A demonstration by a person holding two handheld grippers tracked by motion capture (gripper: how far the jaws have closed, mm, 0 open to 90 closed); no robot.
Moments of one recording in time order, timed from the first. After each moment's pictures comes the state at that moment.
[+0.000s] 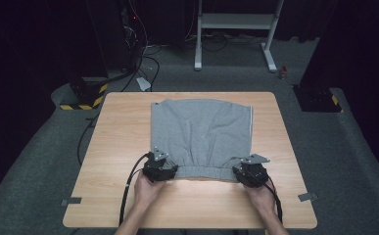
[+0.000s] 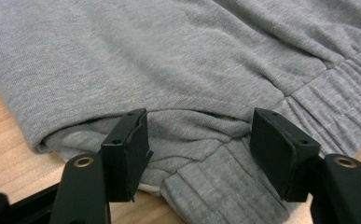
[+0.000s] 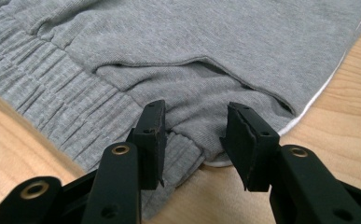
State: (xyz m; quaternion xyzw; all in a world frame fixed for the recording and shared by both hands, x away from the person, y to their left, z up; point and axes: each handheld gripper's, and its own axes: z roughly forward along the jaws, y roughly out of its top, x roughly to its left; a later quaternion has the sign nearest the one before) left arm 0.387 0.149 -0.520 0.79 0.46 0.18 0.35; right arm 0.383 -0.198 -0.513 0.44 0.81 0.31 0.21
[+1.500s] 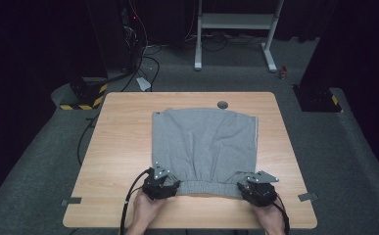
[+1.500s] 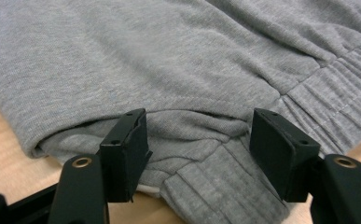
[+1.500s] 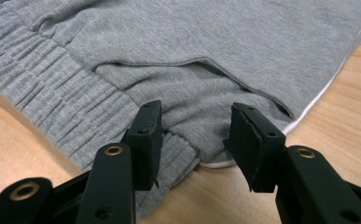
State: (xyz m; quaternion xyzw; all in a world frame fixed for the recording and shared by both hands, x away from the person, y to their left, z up) left arm 0.330 0.137 -0.520 0.80 0.45 0.17 0.36; right arm 0.326 -0.213 -0.513 0.43 0.82 0.31 0.21
